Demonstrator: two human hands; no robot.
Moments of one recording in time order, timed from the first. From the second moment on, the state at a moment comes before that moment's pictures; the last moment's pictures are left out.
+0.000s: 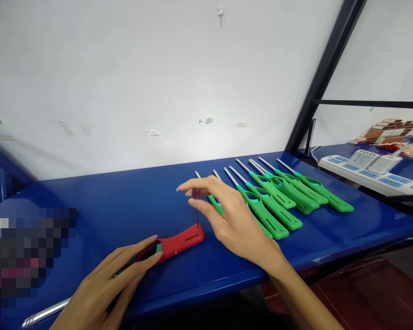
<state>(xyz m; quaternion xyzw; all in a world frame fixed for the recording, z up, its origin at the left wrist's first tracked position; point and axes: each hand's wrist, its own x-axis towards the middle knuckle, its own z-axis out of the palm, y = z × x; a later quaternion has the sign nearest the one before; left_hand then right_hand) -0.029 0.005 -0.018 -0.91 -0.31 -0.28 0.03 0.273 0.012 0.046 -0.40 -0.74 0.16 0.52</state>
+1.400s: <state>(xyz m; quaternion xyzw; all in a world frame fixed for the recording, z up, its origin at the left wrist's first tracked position) -0.028 0.006 -0.017 -0.91 -0.30 -0.28 0.03 0.272 0.011 0.048 -0.41 -0.75 0.13 0.50</state>
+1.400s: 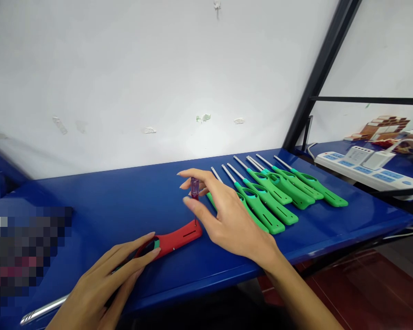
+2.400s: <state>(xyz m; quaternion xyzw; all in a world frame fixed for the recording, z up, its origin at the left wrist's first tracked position) -0.029 0.002 -0.020 -0.91 -0.32 -0.26 0.04 0.287 -0.005 0.061 -0.50 -0.80 0.03 0.33</state>
